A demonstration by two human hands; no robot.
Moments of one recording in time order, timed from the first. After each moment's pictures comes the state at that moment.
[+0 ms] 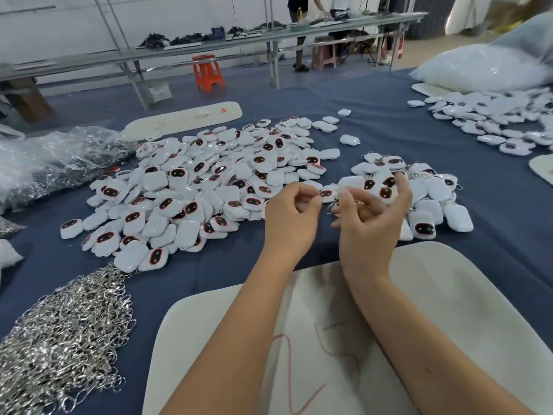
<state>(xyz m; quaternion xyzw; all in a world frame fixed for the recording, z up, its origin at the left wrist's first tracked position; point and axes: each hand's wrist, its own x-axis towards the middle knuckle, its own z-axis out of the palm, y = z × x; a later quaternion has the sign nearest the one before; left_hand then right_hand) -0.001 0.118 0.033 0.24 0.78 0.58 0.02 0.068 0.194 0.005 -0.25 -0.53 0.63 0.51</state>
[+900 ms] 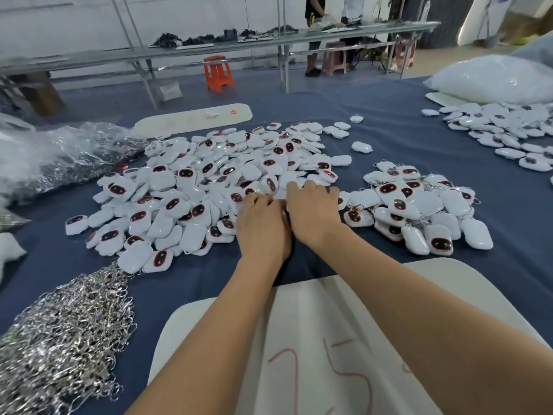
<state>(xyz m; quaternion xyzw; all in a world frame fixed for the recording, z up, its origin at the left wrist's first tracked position) -0.061 0.094 -0.004 0.27 0.93 0.18 -0.17 -0.030 0.191 0.028 -0.19 -0.98 -0.02 0.05</state>
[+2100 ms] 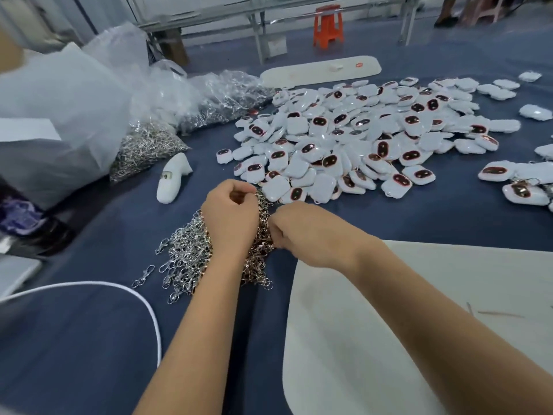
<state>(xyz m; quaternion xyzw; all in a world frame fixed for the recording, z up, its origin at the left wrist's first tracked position) -0.037 -0.153 0.017 -0.07 0.84 0.50 -0.21 0.000 -0.012 0.038 0.25 -0.96 0.12 -0.06</state>
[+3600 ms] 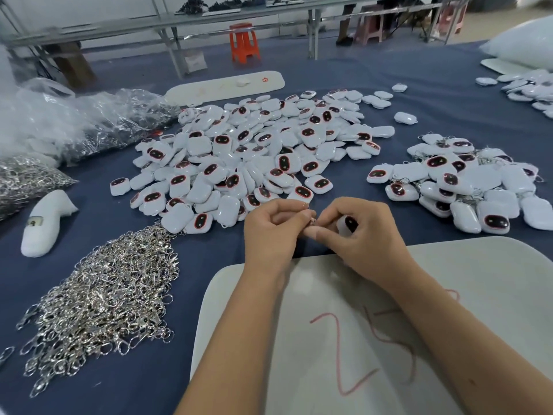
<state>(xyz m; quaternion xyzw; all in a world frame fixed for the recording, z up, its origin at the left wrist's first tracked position) 0.000 0.022 0.001 0.06 0.66 0.74 0.10 0.063 0.165 -0.003 0.00 -0.86 0.45 0.25</state>
